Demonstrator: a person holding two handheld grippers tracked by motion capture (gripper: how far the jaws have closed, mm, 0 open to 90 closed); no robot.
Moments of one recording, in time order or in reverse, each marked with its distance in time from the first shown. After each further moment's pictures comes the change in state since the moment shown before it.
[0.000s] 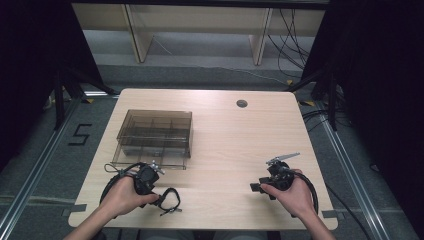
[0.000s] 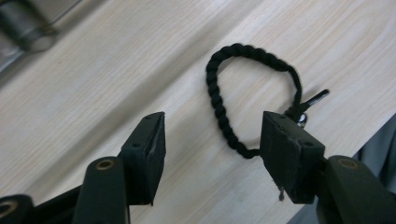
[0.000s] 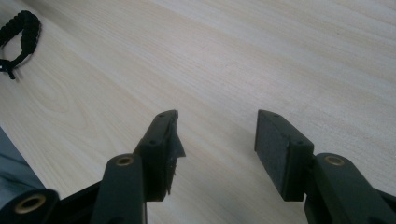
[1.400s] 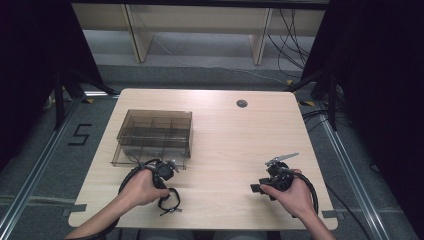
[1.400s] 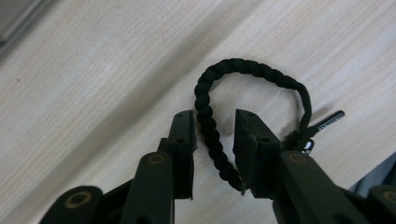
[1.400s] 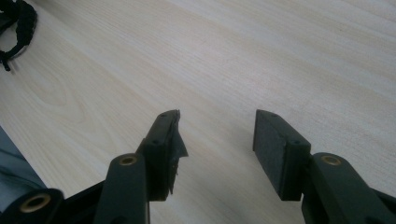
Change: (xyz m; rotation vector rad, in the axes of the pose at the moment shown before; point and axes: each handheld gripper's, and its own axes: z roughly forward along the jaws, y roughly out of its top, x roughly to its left) left arm -0.009 0.036 0.027 0.200 0.023 -0.022; right arm 0.003 0.000 -0.001 0.031 -0.010 -0.003
